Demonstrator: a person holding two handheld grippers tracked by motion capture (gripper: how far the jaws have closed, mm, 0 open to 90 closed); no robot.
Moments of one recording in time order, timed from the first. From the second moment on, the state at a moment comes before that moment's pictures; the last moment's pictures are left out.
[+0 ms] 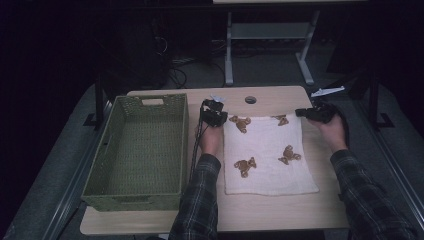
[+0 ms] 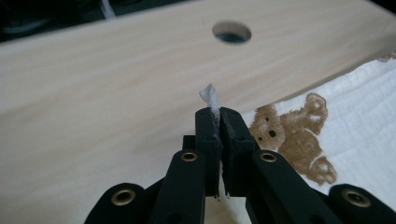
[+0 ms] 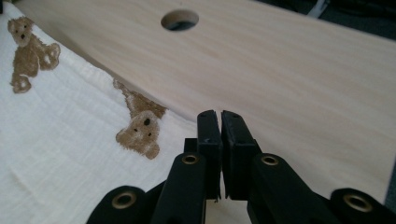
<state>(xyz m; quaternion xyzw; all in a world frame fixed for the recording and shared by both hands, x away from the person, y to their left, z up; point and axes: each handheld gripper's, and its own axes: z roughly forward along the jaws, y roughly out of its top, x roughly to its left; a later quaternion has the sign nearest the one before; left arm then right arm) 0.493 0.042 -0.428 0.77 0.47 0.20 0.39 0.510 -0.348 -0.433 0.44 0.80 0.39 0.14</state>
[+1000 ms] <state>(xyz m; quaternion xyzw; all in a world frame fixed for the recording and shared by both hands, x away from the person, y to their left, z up) 0.422 0.052 -0.402 0.79 0.41 0.22 0.40 0.441 -0.364 -0.418 0.39 0.79 0.45 0.14</state>
